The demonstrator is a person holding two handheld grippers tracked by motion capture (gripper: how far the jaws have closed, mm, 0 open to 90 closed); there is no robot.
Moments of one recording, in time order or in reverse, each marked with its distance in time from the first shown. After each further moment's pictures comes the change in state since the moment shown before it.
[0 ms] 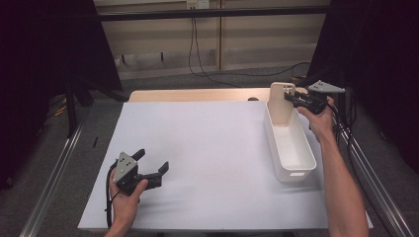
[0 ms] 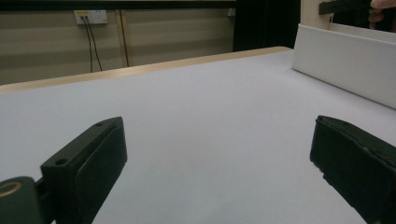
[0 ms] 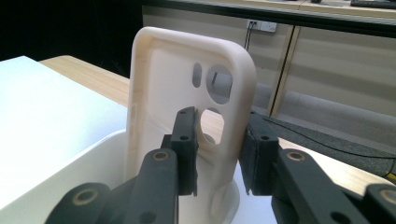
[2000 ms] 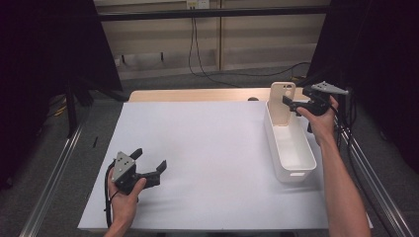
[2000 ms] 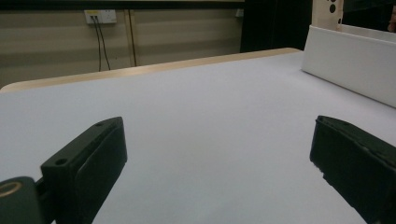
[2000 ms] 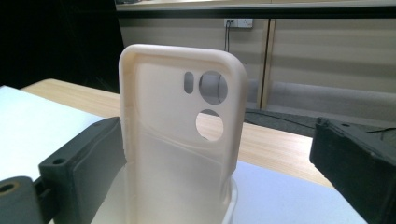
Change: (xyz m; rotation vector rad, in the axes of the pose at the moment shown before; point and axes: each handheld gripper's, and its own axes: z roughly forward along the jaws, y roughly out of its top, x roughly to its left) left arm 0.004 0.000 -0.002 -0.003 0.028 -0.005; right arm 0.007 0.001 -0.009 -0.018 -0.087 0.136
